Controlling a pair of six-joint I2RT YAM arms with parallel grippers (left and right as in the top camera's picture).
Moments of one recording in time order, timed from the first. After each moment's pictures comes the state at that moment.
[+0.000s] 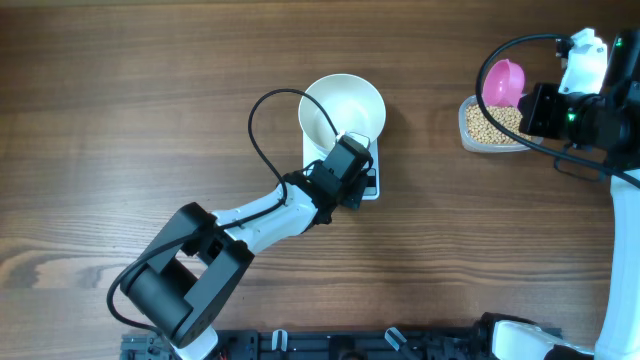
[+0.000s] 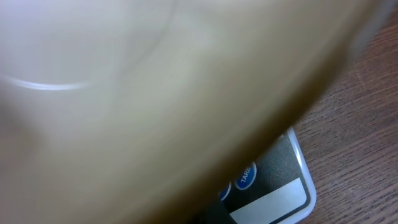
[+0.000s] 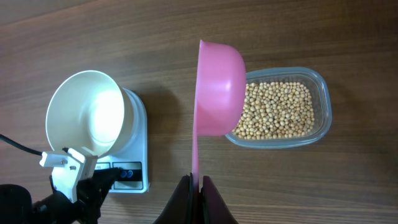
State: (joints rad) left arm -0.75 1.82 0.95 -0.12 -0.09 -0.31; right arm -0.17 1.38 1.58 -1.16 -0.27 0.03
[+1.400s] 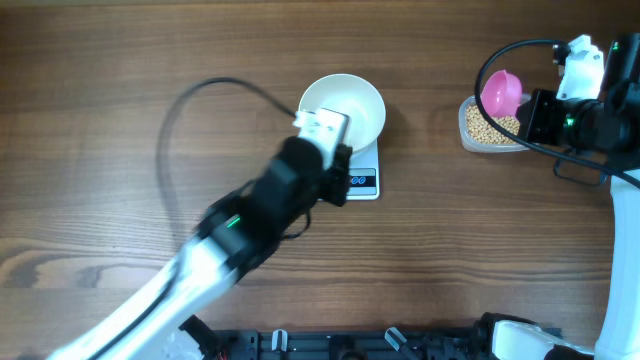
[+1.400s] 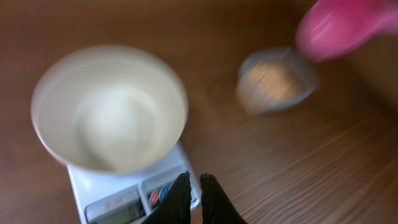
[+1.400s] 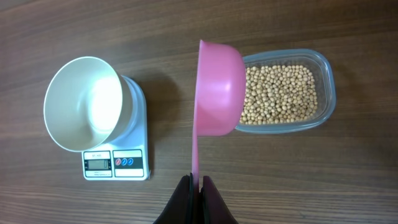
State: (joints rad) left arm -0.75 1.19 0.94 -0.25 -0.05 -0.37; right arm -0.17 1.38 1.58 -1.22 -0.27 0.03
